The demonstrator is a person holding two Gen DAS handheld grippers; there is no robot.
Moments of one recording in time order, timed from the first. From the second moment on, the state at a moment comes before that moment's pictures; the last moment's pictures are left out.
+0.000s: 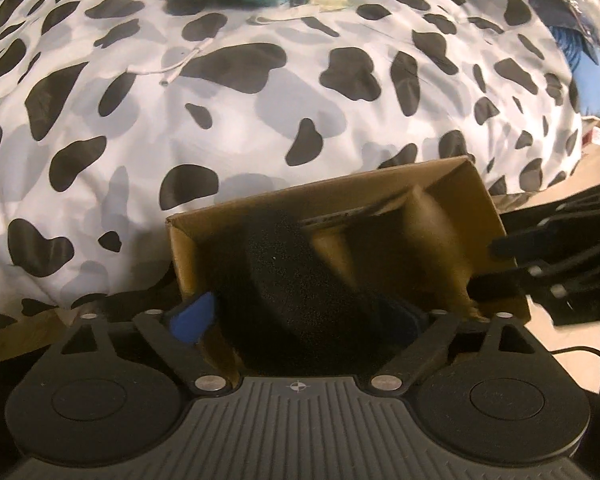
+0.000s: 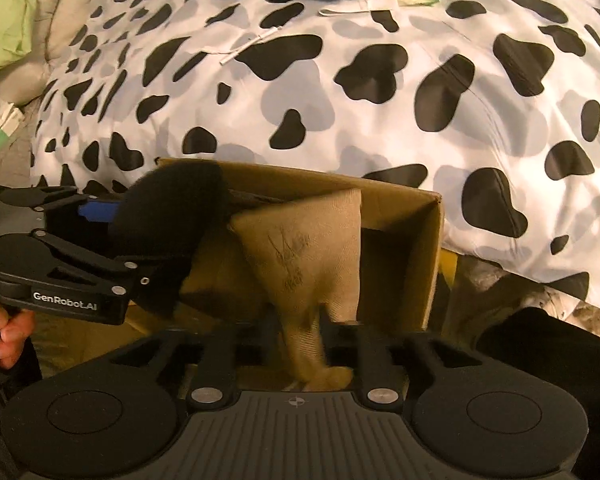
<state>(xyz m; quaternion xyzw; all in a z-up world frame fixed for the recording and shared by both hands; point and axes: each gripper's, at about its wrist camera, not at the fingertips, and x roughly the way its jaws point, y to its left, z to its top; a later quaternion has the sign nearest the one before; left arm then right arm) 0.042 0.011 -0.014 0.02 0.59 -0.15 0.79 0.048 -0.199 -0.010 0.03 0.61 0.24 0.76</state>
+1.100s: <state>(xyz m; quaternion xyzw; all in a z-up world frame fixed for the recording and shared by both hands) 0.053 0.030 0.009 -0.01 0.54 -0.12 0.83 0.088 -0.205 0.008 0.07 0.56 0.18 0.81</state>
